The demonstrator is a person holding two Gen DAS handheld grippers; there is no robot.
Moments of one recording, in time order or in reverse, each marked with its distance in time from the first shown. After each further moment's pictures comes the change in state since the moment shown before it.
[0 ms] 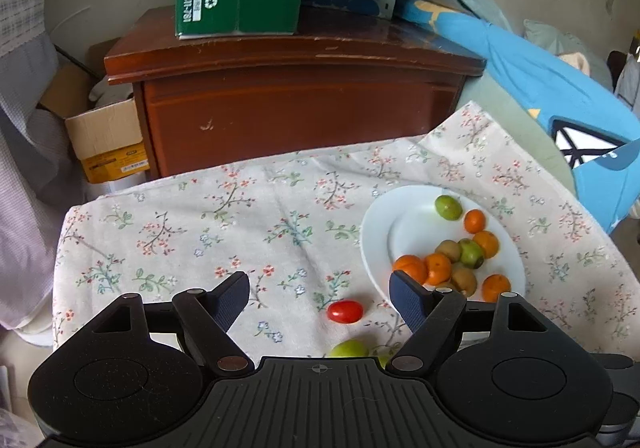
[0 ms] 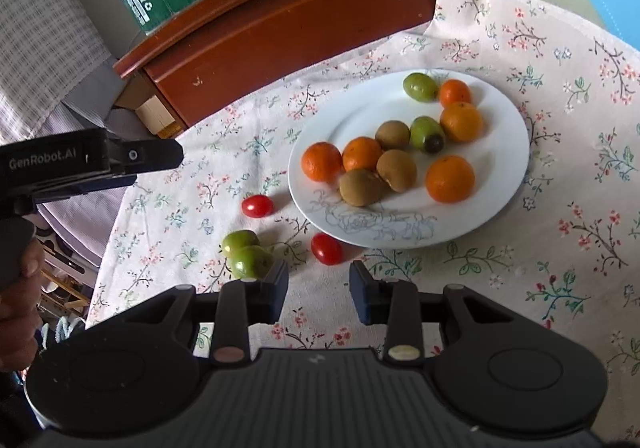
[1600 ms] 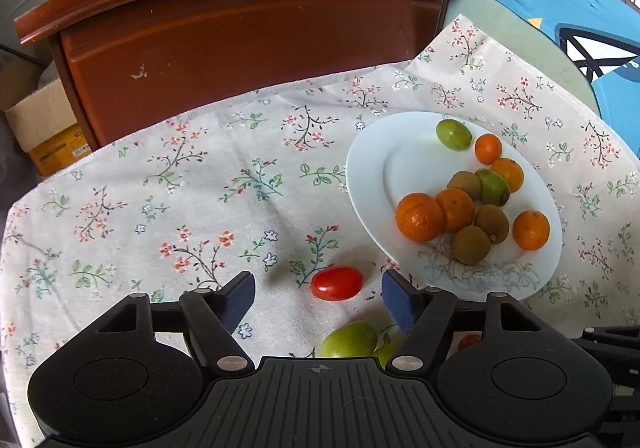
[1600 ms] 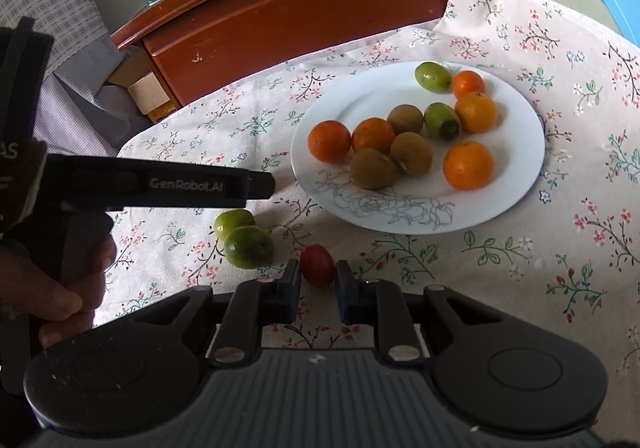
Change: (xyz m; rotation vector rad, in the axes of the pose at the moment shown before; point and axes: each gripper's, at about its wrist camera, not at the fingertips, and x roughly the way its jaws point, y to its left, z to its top) left arm 0.074 -0.015 -0.021 0.127 0.107 -0.033; right arm 0.015 0.016 -0.014 -0.063 -0.006 -0.061
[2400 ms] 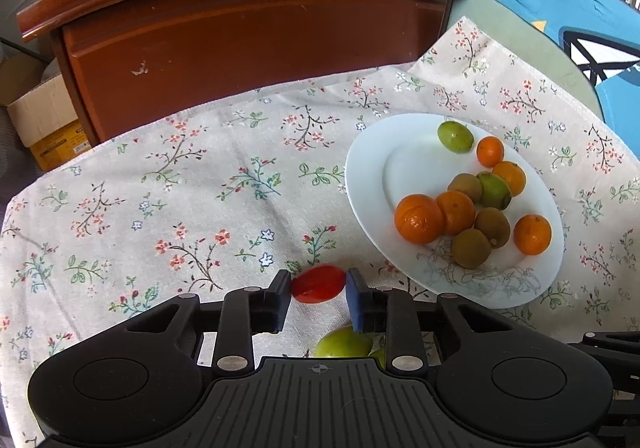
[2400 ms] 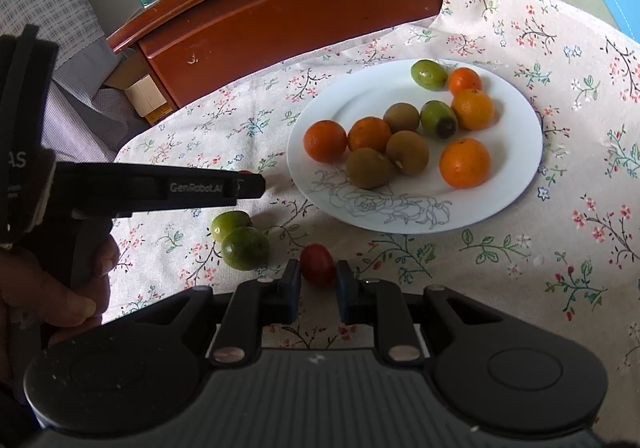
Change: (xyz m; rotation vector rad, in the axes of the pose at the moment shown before) left arm -0.002 -0.004 -0.003 -0.023 -0.013 0.007; right arm 0.001 -0.002 0.002 0.014 0.003 0.000
